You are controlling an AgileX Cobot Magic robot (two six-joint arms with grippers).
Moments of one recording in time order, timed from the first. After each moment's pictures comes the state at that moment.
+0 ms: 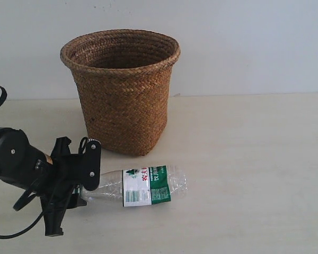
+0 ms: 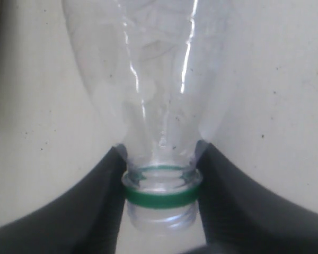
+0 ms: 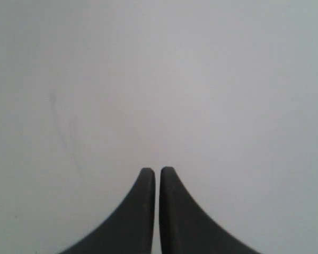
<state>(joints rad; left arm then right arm) -0.42 1.80 -0.79 -0.21 0.17 1.32 0.16 0.15 -0.63 -1.19 0.13 1.63</state>
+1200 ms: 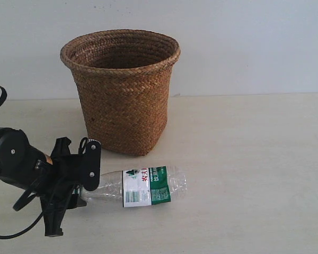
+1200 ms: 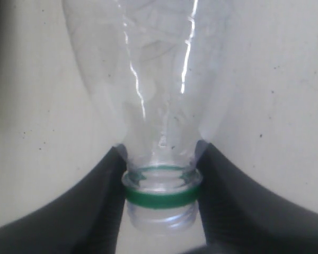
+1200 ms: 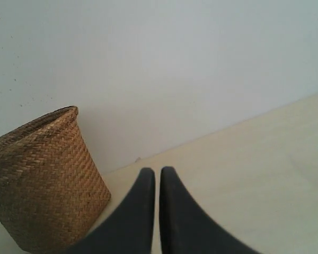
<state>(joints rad) -0.42 1.80 -0.79 -0.21 0.17 1.32 0.16 0.00 -0.01 -1.19 0.05 1.63</state>
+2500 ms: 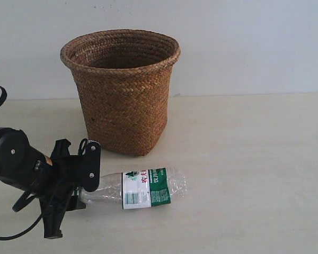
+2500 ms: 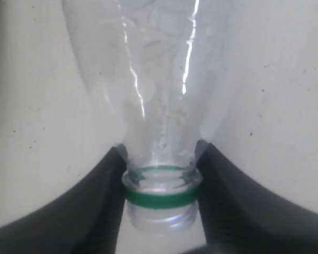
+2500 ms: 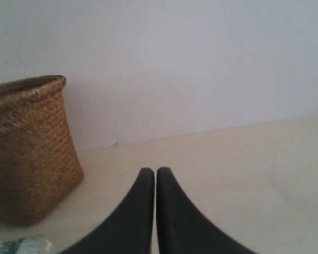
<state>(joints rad) -0.42 1.80 -0.79 -0.21 0.19 1.31 0.16 0.00 -0.01 -0.67 0.07 0.89</state>
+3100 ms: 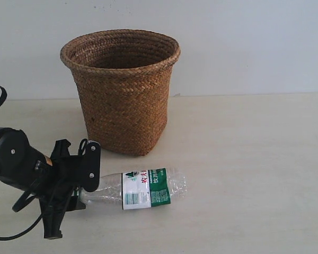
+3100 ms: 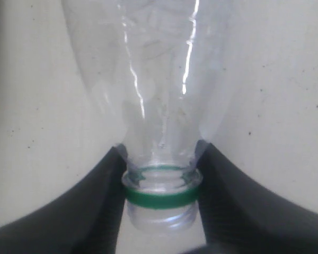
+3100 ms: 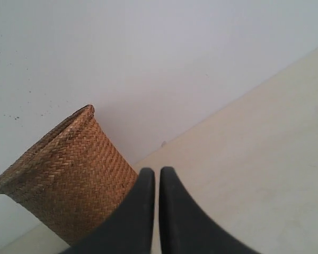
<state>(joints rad) -0.42 1.80 -0.79 -0.21 0.20 1.31 0.16 0.00 -0.01 -0.22 0.07 0.89</state>
